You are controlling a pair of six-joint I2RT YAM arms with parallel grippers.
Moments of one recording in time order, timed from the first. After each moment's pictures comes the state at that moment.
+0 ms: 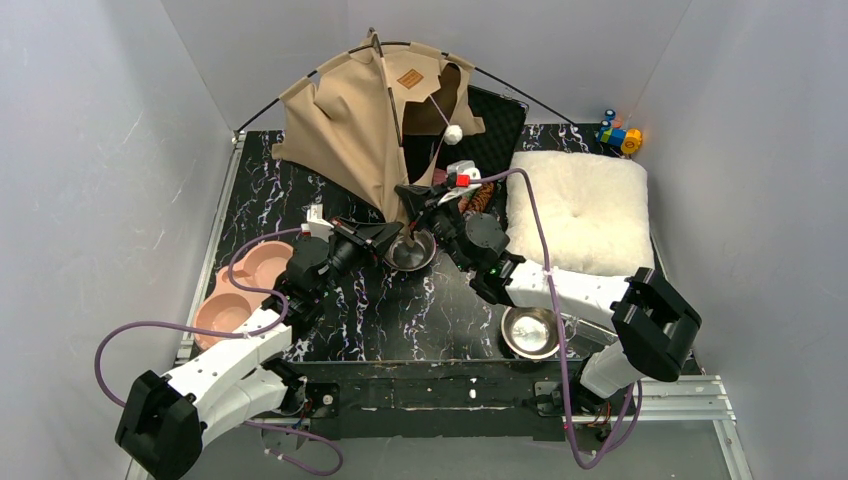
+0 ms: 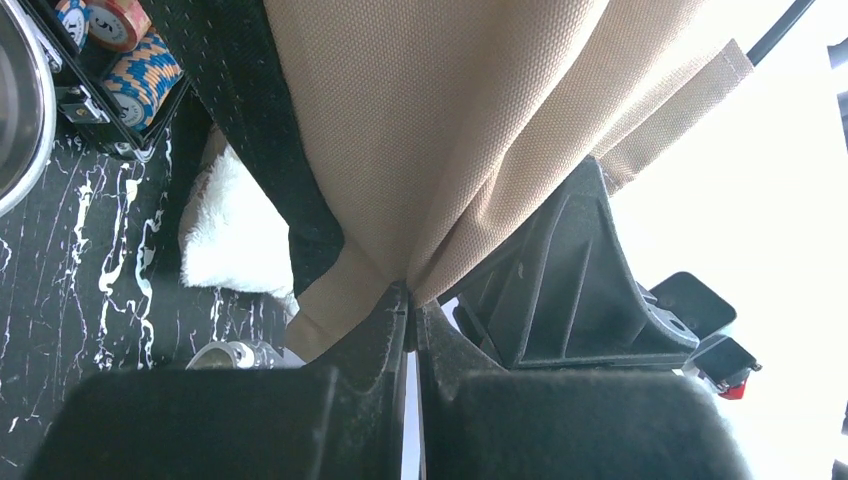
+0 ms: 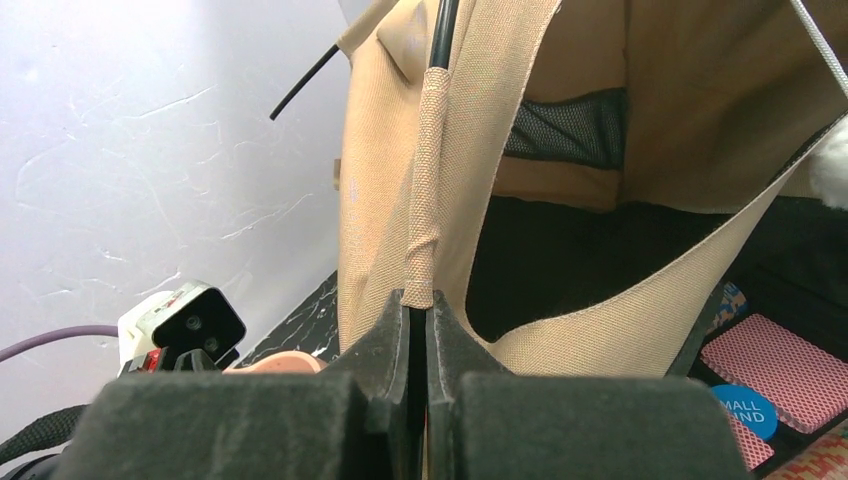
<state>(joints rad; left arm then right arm) -0.59 0.92 0.48 0.39 0.04 -1.57 0.98 1.50 0.92 0.86 0.35 0.26</state>
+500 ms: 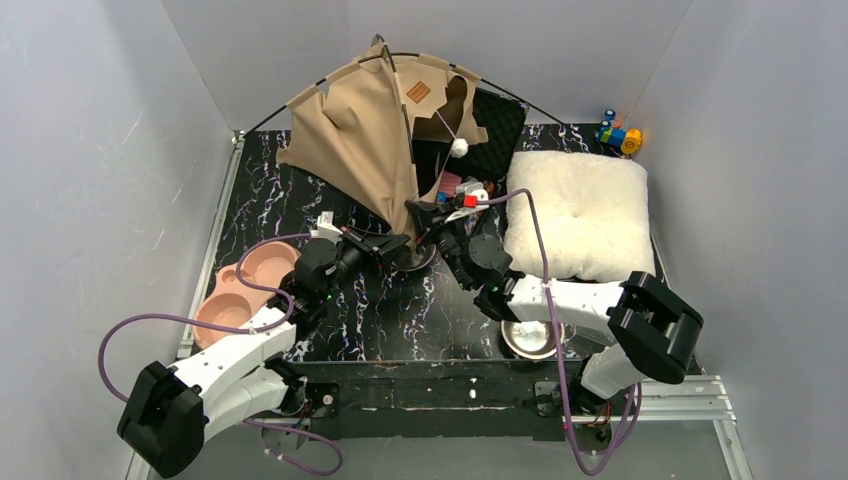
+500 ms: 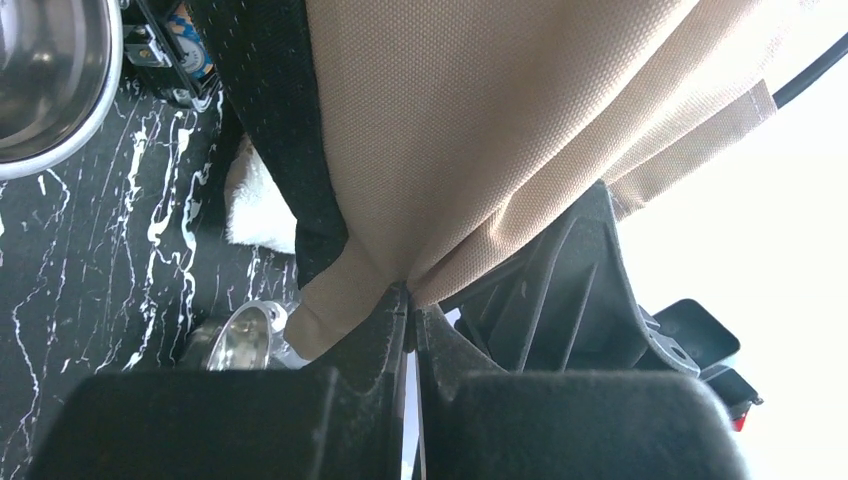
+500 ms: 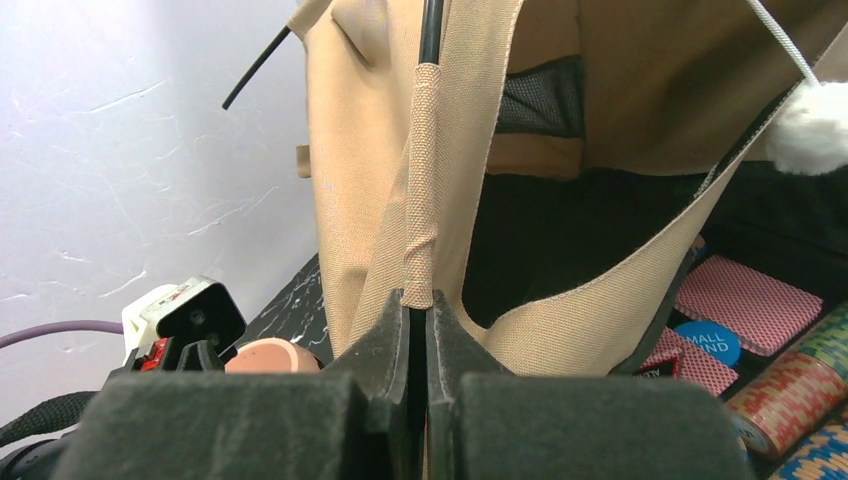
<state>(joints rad) -0.60 0.96 0.46 0.36 0.09 -1.59 1.03 1.48 0.78 0.97 0.47 0.27</state>
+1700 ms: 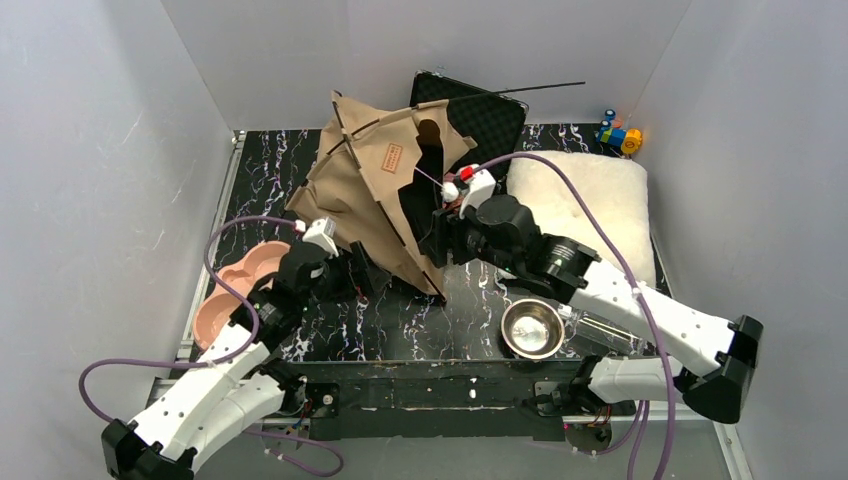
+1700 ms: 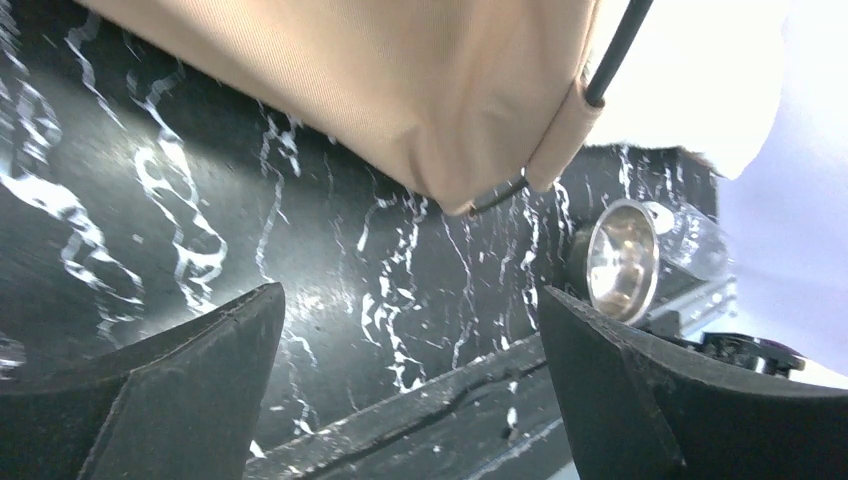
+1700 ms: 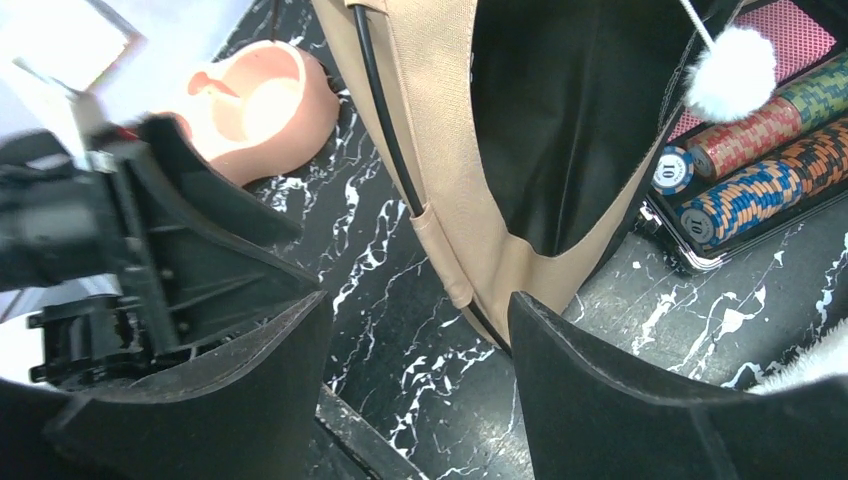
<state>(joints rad) -0.59 0.71 0.60 -0.43 0.04 -0.77 1.00 1.15 1.15 -0.38 0.16 0.44</state>
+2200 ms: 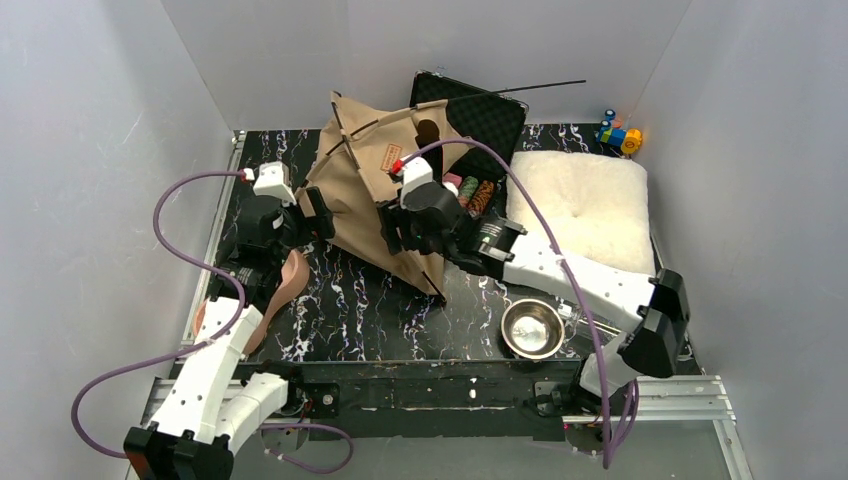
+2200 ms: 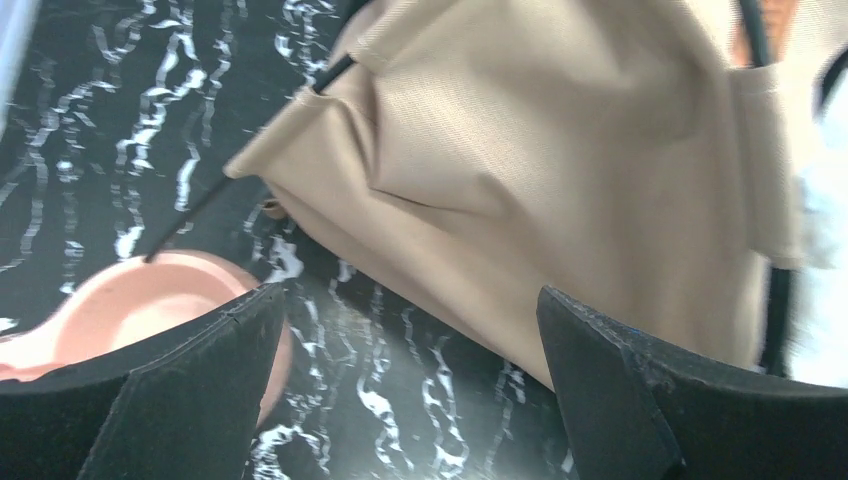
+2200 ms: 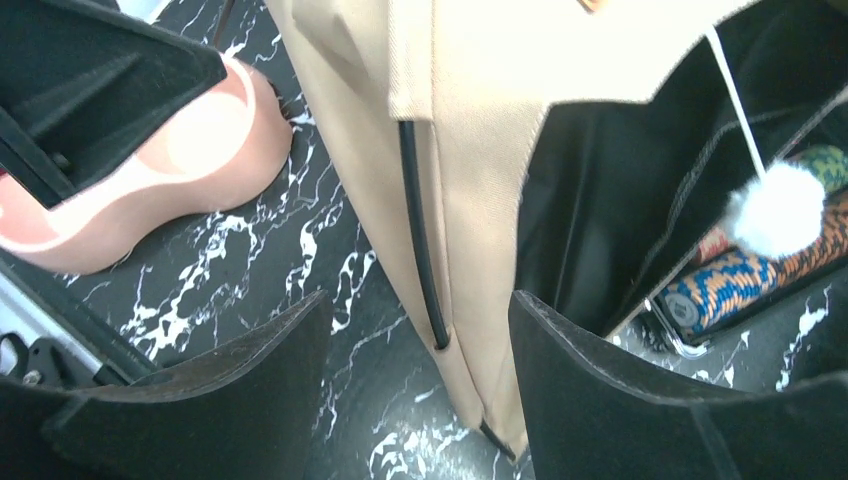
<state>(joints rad) -0.22 0.87 0.91 -0.43 -0.09 -0.30 1.08 1.51 1.42 -0.40 0.32 0.32</state>
